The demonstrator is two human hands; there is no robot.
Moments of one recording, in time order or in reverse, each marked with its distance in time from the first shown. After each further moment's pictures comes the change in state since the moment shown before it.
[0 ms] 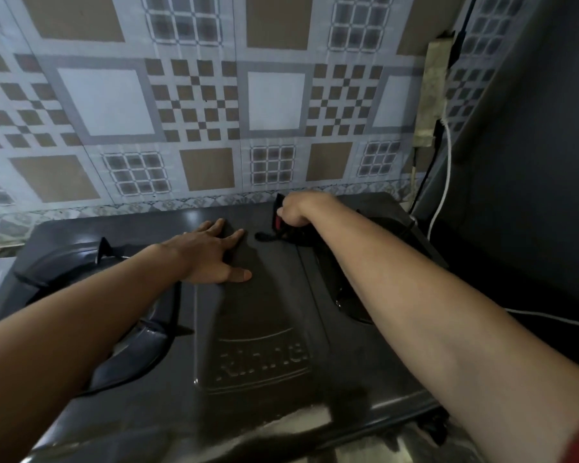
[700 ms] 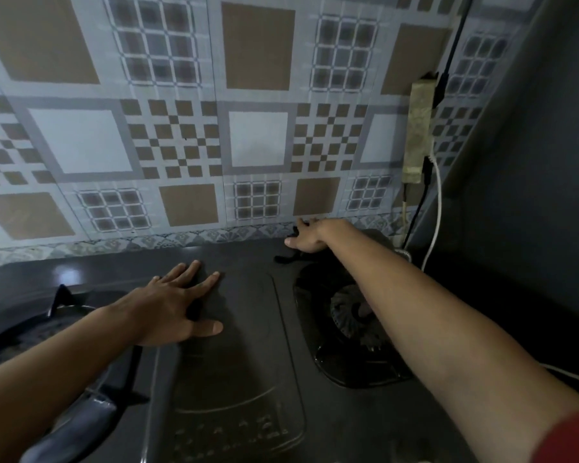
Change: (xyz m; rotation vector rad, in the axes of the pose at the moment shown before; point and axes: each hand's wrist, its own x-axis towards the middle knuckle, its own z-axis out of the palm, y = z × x) left_hand 0.001 -0.005 0.005 -0.072 -0.041 0.017; right_hand 0.060 0.082 -0.004 0.040 -0.152 0.085
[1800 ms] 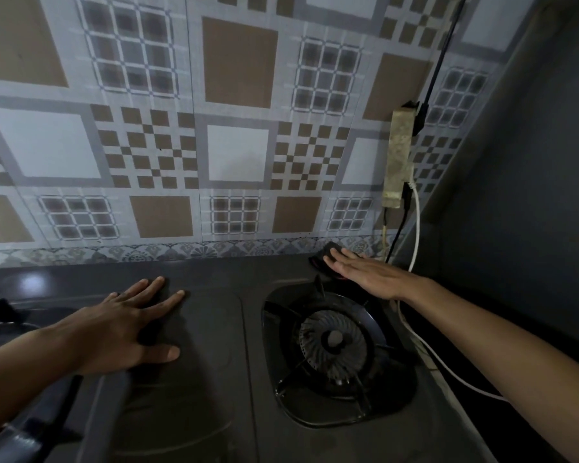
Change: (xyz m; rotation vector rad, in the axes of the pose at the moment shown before) left_hand 0.009 -0.006 0.006 -0.017 0.036 0.023; right_hand -0.019 0.161 0.050 0.211 0.138 -0.401
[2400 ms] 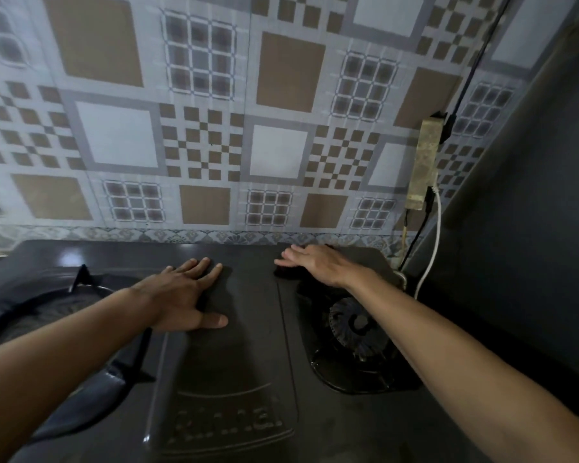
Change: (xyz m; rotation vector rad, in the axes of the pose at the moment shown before) left_hand -0.009 0.003 -0.002 0.051 0.052 -0.017; right_hand 0.042 -0.145 0.027 0.176 0.081 -0.080
